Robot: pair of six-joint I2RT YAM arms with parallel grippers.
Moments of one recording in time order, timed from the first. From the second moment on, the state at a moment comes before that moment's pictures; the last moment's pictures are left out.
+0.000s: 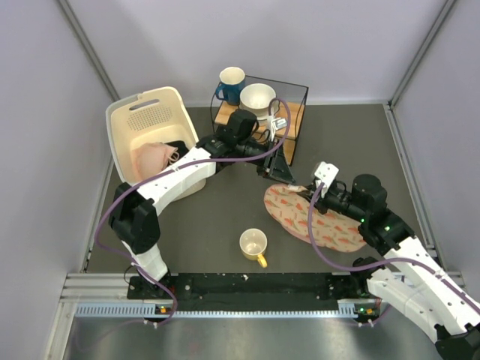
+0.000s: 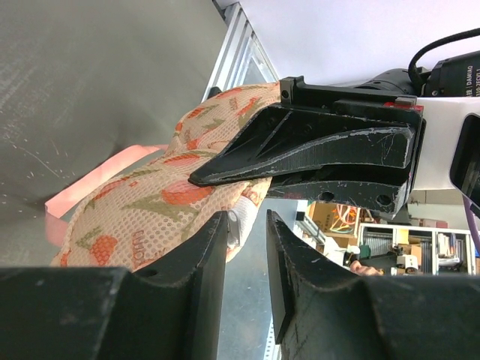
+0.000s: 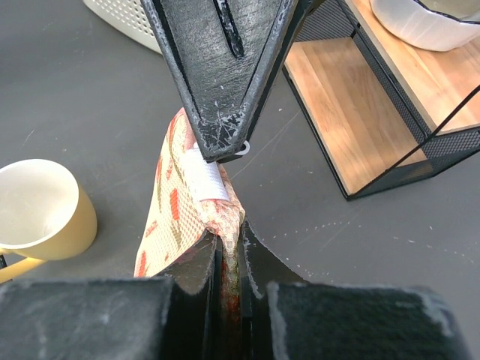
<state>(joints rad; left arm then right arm) -0.70 1.73 1.53 -0.34 0.96 -0.67 0.52 0.66 0.64 -0.23 -0.39 -0.29</state>
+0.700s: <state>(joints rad) -0.70 1.73 1.53 -0.38 0.91 -0.62 0.52 0.67 0.64 -0.23 -0.38 -0.29</state>
